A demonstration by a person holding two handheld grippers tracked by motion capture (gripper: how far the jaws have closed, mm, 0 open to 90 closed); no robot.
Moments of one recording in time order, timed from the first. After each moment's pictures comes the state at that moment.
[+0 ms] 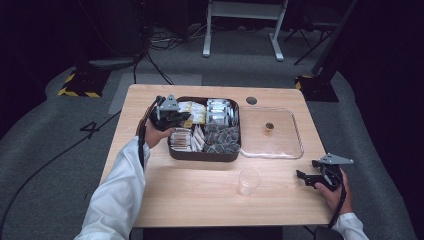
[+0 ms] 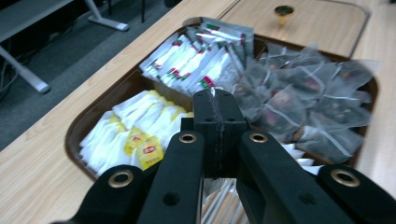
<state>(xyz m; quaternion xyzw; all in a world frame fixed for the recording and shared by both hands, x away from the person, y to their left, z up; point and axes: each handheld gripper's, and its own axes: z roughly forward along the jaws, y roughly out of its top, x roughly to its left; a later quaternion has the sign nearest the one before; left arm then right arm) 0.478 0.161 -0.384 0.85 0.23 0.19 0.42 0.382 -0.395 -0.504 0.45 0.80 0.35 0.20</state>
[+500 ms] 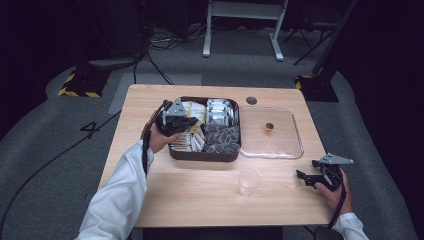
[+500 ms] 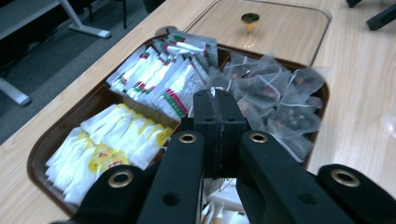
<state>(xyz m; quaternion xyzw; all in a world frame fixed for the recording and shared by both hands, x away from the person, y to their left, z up) 0.459 0.141 -0.378 0.86 0.20 0.18 0.43 0.382 -0.395 -0.504 0.45 0.80 0.35 0.20</state>
